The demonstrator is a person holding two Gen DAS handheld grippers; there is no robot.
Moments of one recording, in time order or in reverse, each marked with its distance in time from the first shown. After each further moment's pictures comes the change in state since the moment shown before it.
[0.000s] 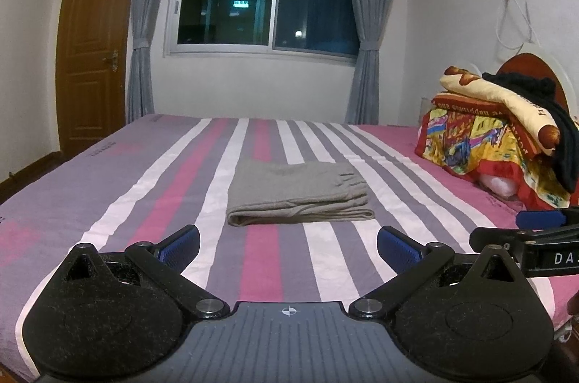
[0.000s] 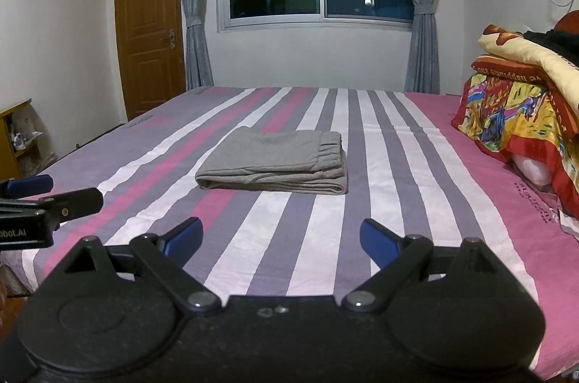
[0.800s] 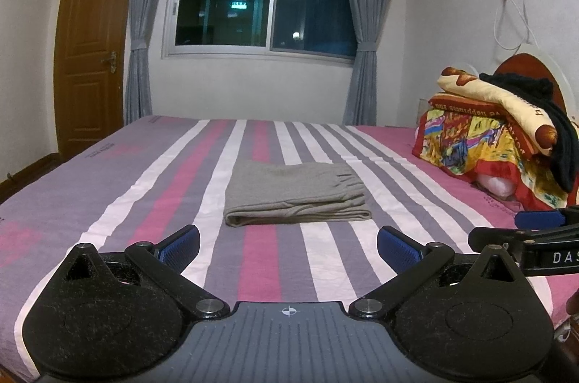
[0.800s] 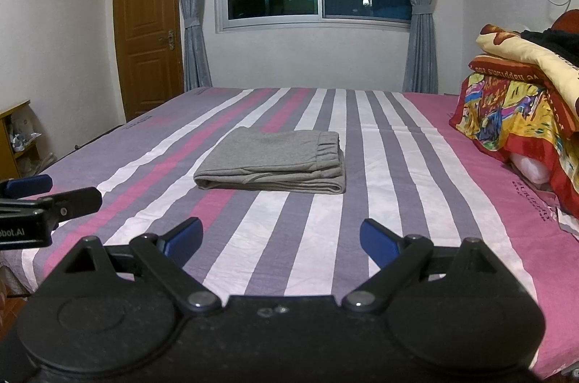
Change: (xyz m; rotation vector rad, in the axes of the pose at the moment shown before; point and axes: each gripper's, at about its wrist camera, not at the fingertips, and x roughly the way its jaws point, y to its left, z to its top) left arm -0.003 -0.002 -0.001 0.002 -0.004 -0.007; right arm 0.000 -0.001 0.000 0.001 -0.001 0.001
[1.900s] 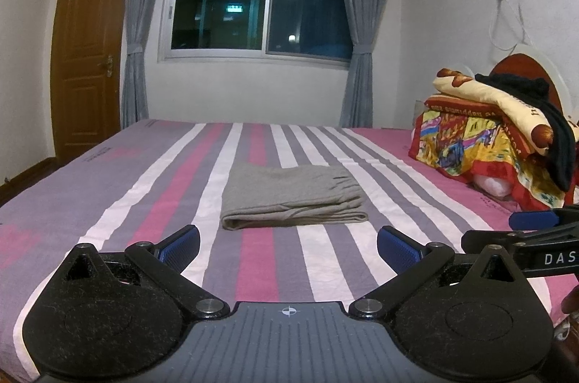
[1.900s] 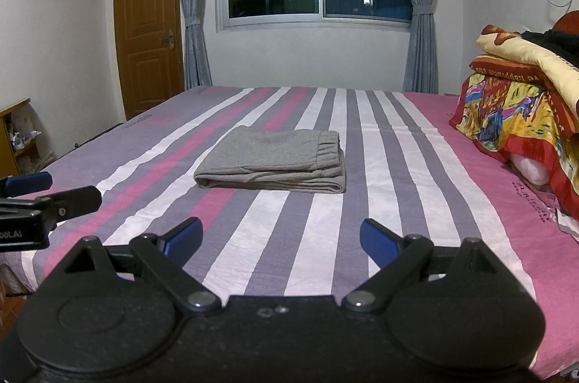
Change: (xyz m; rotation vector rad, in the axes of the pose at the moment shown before) left arm -0.006 -0.005 0.003 0.010 -0.005 -0.009; right arm 0.001 0.002 -0.001 0.000 0.007 -0.004
